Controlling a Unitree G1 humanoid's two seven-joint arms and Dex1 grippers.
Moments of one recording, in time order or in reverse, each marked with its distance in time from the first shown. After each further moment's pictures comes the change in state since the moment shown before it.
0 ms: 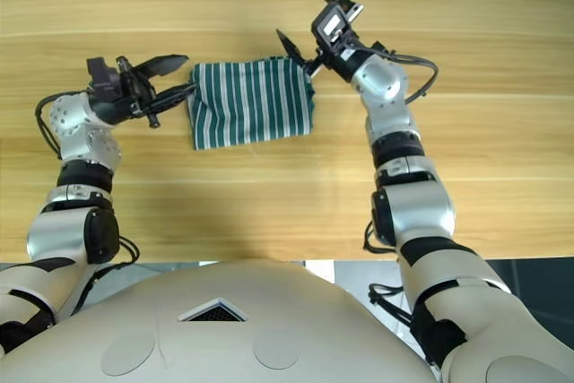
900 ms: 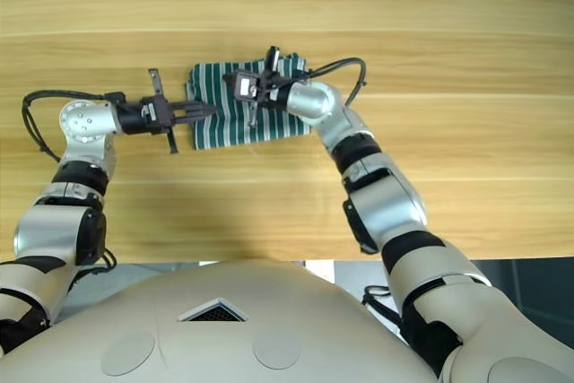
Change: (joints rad) left arm -0.024 0.079 -0.215 0.148 0.393 -0.349 0.297; right arm -0.036 0.133 0.292 0.041 -0.226 0.006 0.003
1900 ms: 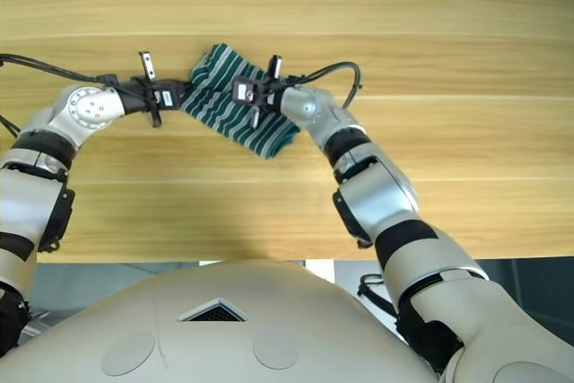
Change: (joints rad) left arm -0.199 0.166 -0.381 0.208 0.609 0.094 0.897; right arm -0.089 0.033 0.067 0.219 -0.094 0.105 -0.151
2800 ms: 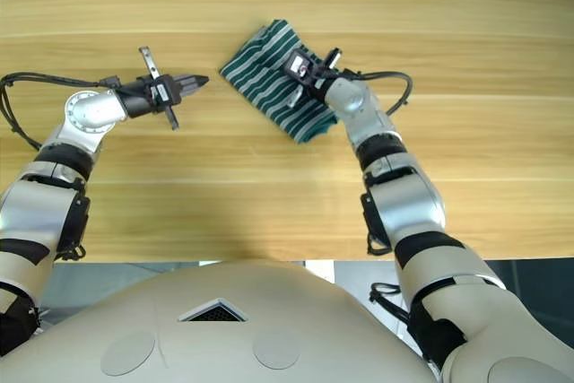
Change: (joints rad) left arm 0.065 -0.092 0.160 -0.040 -0.393 -0.175 -0.323; right arm 0.146 -0.164 -0.191 -0.208 0.147 0.125 0.058
